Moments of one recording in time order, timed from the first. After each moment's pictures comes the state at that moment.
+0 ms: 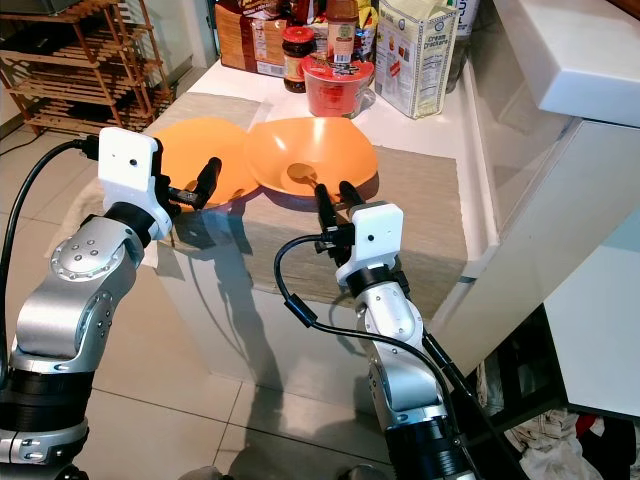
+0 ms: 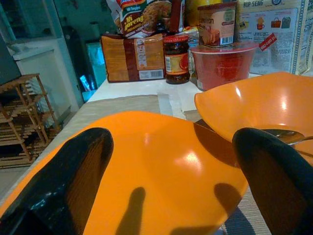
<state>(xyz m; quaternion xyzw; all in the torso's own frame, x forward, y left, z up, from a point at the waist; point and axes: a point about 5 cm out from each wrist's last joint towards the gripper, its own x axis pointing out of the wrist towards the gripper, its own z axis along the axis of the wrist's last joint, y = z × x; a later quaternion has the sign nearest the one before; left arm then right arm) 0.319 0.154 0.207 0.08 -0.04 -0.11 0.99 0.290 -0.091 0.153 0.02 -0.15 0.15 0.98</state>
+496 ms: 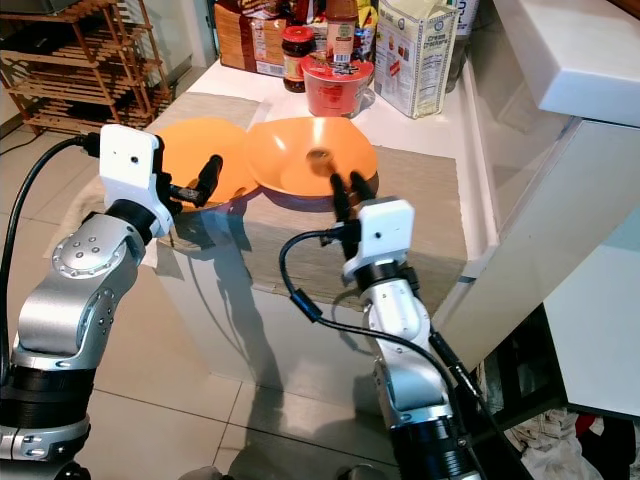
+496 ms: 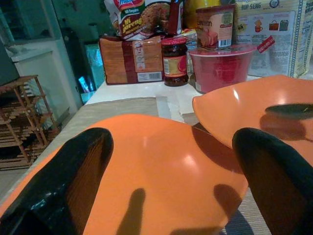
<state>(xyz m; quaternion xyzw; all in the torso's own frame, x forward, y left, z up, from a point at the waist) 0.320 0.153 0.209 0.08 -0.05 -0.11 0.99 0.289 -0.101 0.167 0.00 -0.19 0.11 0.98</state>
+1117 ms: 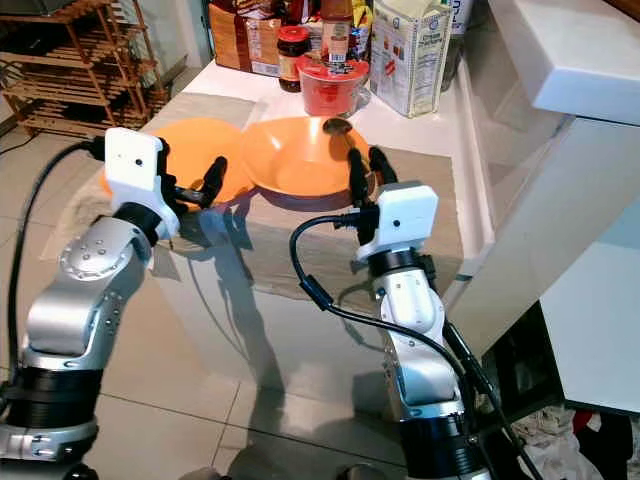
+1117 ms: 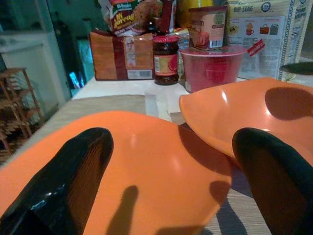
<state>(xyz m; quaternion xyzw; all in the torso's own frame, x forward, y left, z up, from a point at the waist) 0.322 0.147 0.202 0.04 -0.04 -0.11 0.99 0.287 -0.111 0.190 -0.02 -0.24 0.09 0.97</state>
